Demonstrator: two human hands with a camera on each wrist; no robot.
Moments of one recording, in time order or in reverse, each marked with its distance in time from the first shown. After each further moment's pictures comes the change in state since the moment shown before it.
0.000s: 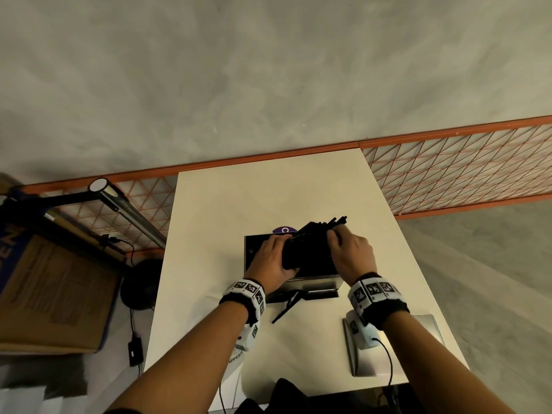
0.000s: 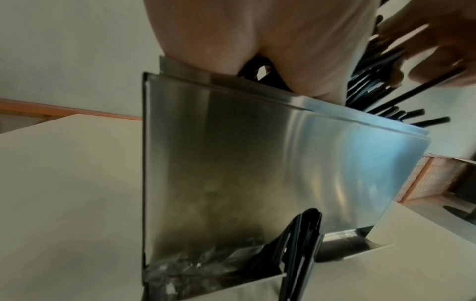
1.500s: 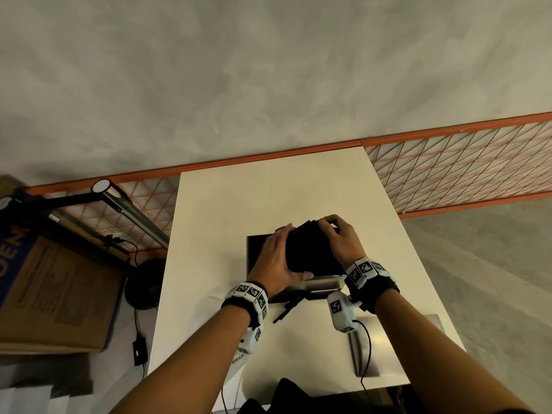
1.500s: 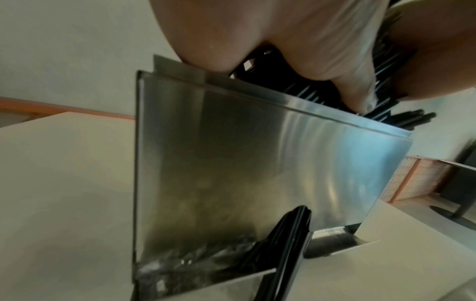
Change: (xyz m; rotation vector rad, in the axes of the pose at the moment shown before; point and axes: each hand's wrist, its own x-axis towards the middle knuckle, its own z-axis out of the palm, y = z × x) left_hand -0.006 0.015 -0.009 -0.130 -0.026 -0.013; right_hand 0.033 -0.006 0.019 0.560 -0.134 0.032
